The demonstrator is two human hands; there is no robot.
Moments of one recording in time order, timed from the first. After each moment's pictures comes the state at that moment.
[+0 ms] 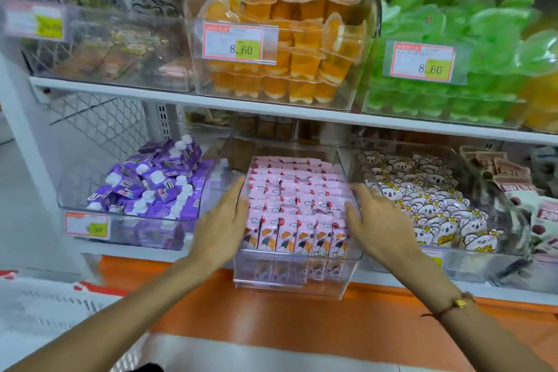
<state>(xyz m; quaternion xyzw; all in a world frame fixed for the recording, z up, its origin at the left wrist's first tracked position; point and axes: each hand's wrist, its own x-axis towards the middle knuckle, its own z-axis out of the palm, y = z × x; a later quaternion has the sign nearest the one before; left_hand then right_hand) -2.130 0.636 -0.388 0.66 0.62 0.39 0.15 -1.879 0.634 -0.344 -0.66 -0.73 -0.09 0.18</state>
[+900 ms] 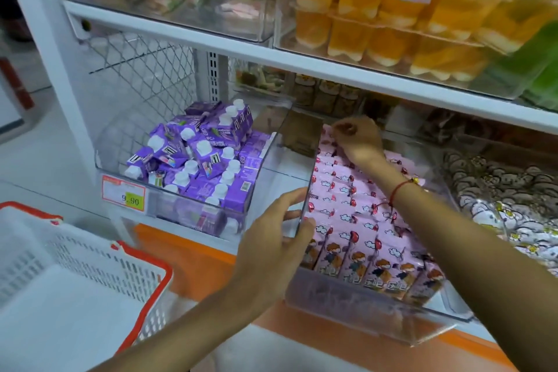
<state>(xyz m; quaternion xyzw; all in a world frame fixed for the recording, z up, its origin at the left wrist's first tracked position) -2.136 0.624 -0.398 0.56 0.57 0.49 0.35 -2.011 0.835 -0.354 -0.58 -0.71 0.19 0.36</state>
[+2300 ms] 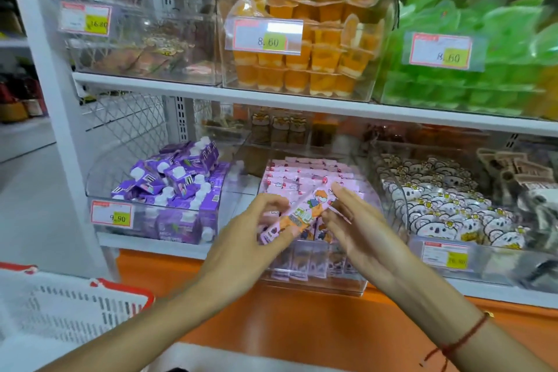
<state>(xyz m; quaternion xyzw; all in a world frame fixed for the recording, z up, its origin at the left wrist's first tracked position) -2.128 0.562 -0.369 0.69 0.50 0.46 0.26 -1.952 0.586 -0.340 -0.35 -0.33 0.66 0.58</state>
